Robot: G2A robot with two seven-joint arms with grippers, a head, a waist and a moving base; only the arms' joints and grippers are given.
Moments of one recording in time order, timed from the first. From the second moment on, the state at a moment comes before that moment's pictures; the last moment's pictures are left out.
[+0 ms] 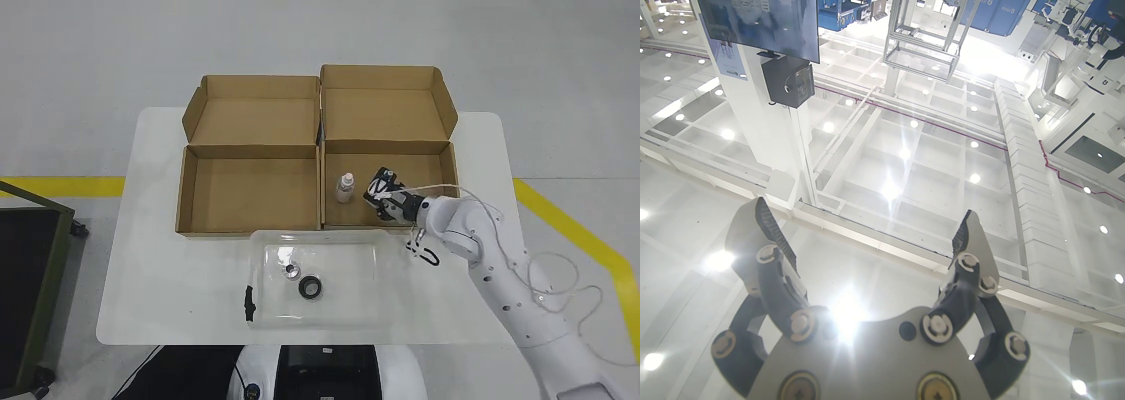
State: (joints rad) left arm -0.17 -0.33 -0.48 -1.21 3.07 0.34 0.06; right arm -0.93 -1.13 1.05 -1.49 -1.25 -0.58 0.51
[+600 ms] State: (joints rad) left arm -0.17 -0.33 -0.48 -1.21 3.07 0.34 0.06; right arm -0.91 -1.14 1.04 -1.52 -1.26 -0.55 0.50
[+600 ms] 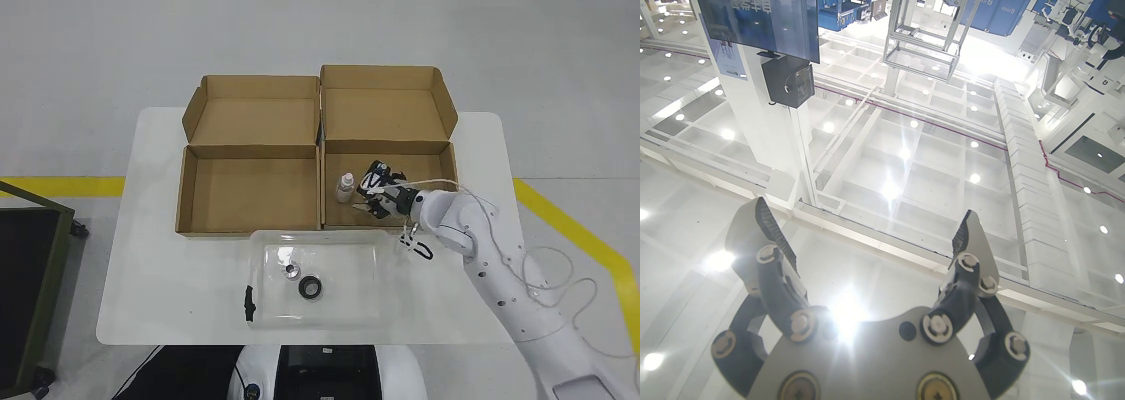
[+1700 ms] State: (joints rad) left arm -0.17 -0.33 -0.48 -1.21 3.07 0.34 0.06; right arm -1.18 -1.11 0.98 -1.98 -1.31 -0.71 0.47
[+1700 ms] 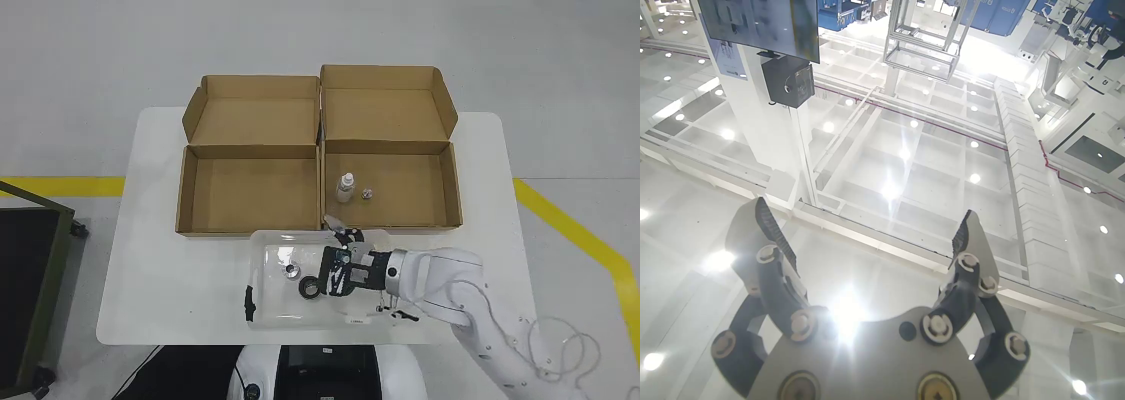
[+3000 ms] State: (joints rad) left arm -0.17 -0.33 -0.48 -1.21 3.07 0.34 0.06; right arm -1.12 -1.14 0.80 -1.76 -1.34 -0.73 0.48
